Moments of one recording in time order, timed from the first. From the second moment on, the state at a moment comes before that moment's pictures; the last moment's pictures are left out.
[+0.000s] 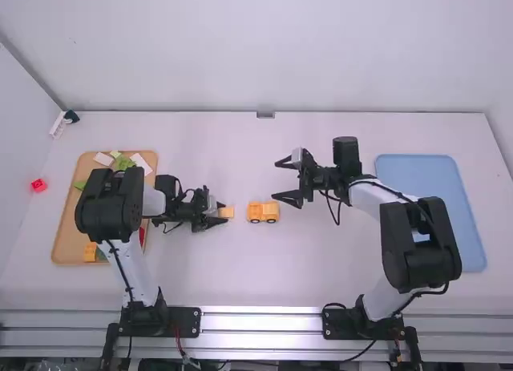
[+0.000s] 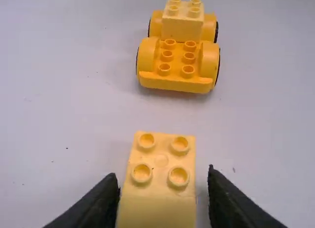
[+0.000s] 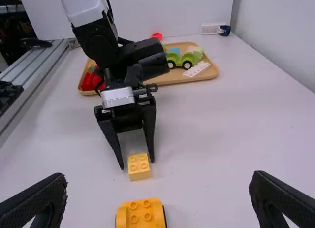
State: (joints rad) left arm 0.11 2.06 0.73 0.02 1.13 1.33; right arm 0.17 1.75 0.87 0.12 -1.26 -0.68
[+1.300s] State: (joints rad) left arm -0.18 1.79 0.73 0.07 0.96 1.07; right arm 0.22 2.12 0.66 0.67 -1.12 -0.74
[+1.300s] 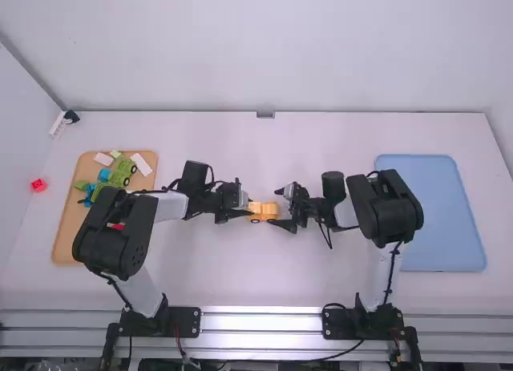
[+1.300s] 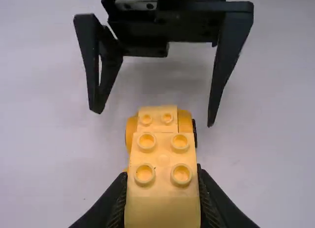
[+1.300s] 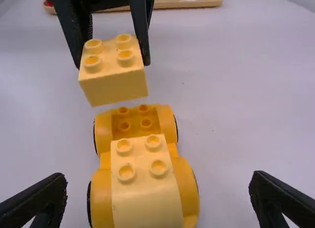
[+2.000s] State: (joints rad) left arm -0.18 1.86 0.73 0.17 0.99 0.99; right arm 0.29 2.16 0.83 0.34 -1.11 -1.00
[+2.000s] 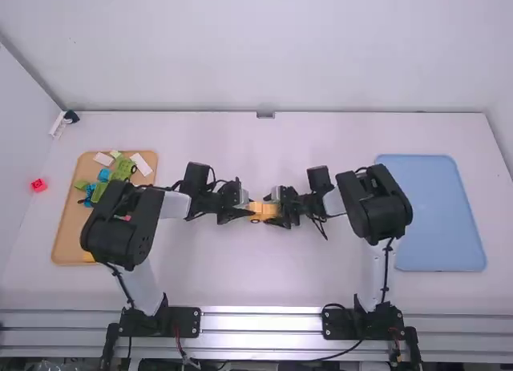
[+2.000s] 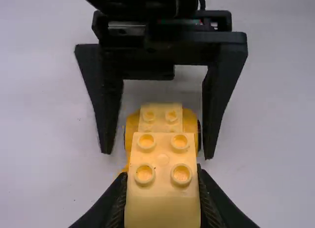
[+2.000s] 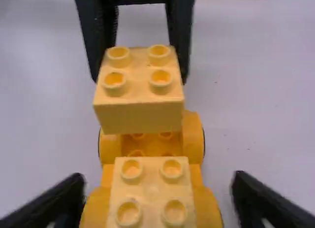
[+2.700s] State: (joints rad) left arm -0.18 1.91 0.73 0.18 0.99 0.99; right arm 0.30 2.16 0.83 0.34 -1.12 -1.01
